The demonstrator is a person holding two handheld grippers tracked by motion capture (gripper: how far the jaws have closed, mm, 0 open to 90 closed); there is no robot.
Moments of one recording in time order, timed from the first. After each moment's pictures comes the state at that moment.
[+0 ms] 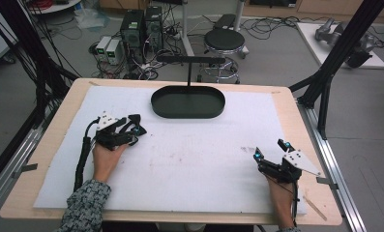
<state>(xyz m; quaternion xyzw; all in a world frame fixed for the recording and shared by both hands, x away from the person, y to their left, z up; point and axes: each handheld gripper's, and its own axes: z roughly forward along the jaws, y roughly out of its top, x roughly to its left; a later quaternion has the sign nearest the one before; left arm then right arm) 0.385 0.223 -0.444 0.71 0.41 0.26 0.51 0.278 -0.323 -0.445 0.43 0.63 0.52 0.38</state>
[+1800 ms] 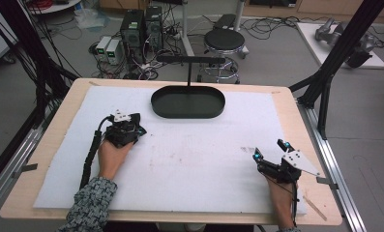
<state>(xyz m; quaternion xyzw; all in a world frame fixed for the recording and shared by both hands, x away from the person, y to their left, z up) 0.402 0.201 -0.448 0.77 0.46 0.22 0.39 0.277 -0.322 -0.445 0.42 0.63 0.52 0.39</state>
